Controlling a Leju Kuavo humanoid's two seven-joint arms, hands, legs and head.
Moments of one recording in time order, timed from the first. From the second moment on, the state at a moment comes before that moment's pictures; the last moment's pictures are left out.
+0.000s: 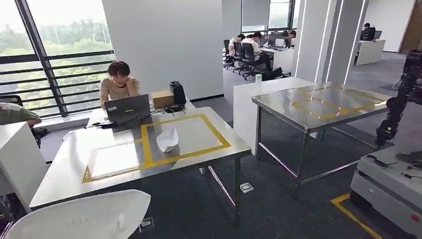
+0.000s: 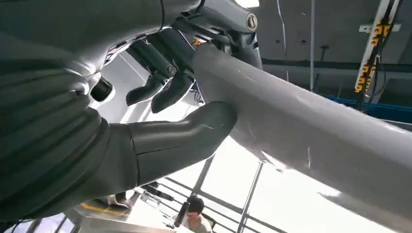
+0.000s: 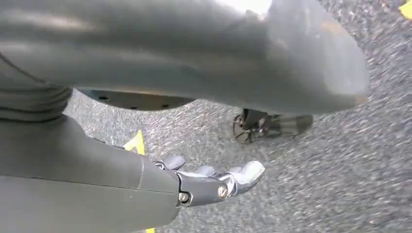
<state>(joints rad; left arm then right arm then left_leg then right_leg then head) 0.29 0.17 -0.05 -1.93 -1.41 0.70 -0.09 -0.03 -0.01 0.92 -0.16 -0.97 -0.19 -0.11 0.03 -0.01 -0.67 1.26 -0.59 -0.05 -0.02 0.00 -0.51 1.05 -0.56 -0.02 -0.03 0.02</state>
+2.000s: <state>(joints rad) 0.16 0.18 0.04 -1.71 -1.11 0.51 -0.07 -0.03 -0.01 0.92 -0.16 -0.99 -0.19 -0.01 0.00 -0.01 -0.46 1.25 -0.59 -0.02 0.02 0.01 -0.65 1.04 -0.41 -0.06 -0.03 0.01</state>
